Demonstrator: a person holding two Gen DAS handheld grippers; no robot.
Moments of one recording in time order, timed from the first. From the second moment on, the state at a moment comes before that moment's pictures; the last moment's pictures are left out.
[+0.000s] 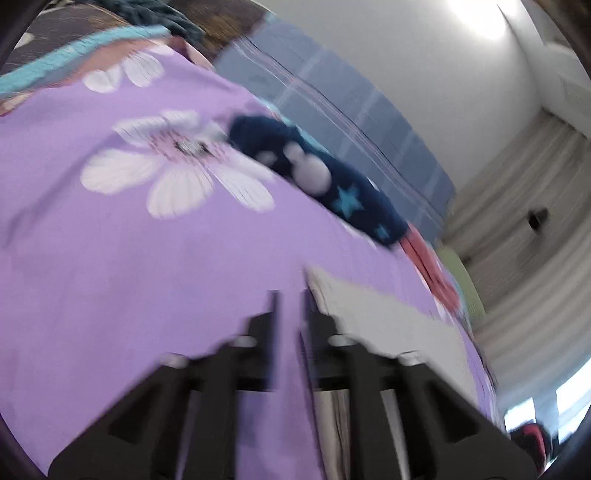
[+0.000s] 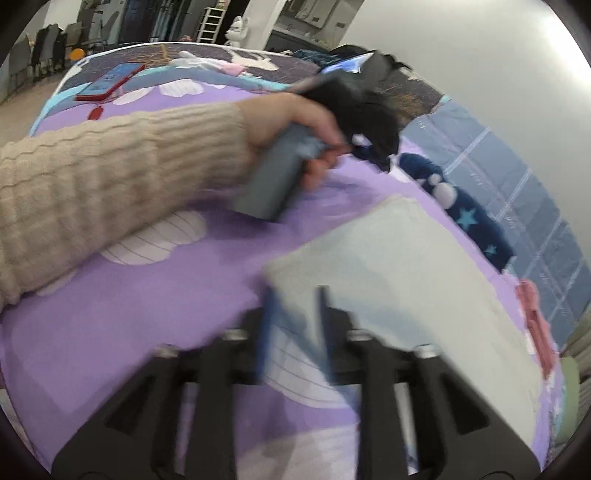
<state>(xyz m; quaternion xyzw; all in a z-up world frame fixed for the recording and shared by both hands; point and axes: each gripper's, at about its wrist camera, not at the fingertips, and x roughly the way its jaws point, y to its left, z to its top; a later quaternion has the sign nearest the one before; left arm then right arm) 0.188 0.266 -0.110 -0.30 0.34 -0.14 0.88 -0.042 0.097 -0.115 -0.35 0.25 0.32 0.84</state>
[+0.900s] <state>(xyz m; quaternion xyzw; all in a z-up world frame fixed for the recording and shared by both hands) 0.215 0.216 -0.134 -0.28 0.41 -0.21 0.84 -0.010 0.142 -0.143 -0.40 0.25 0.23 0.85</state>
